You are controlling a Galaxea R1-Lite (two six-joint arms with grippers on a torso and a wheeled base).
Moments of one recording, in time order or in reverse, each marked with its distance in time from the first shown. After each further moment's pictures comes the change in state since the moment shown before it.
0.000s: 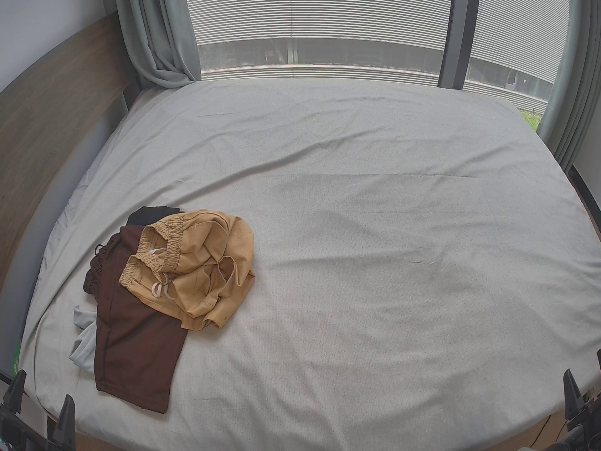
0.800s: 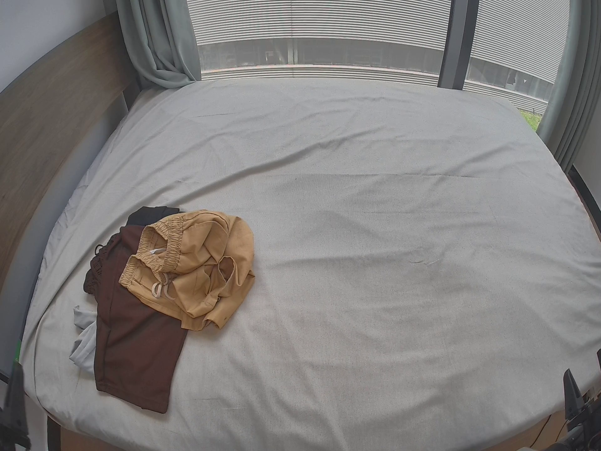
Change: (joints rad) left arm -0.036 0.081 -0.218 -0.097 -0.056 -0.147; right arm 0.000 0.000 0.000 0.000 0.000 -0.001
